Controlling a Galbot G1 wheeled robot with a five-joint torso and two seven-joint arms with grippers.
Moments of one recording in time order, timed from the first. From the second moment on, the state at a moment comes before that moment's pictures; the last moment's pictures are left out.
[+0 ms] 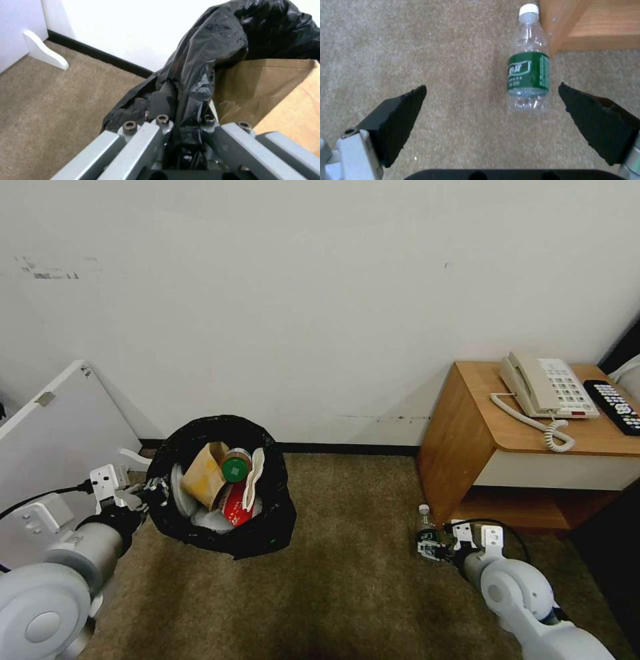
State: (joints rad) left arm 1.47 -1.17 -0.87 -2.43 -1.14 0.74 -0.49; right arm -1.30 1.04 0.40 1.82 0.80 -0.72 0.29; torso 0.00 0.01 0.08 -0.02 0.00
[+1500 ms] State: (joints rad) left arm 1.48 -1.17 -0.87 -2.43 -1.13 0.74 -0.49; right arm -1.05 1.21 0.38 1.36 0.58 -0.66 0.15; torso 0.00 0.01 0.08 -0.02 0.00
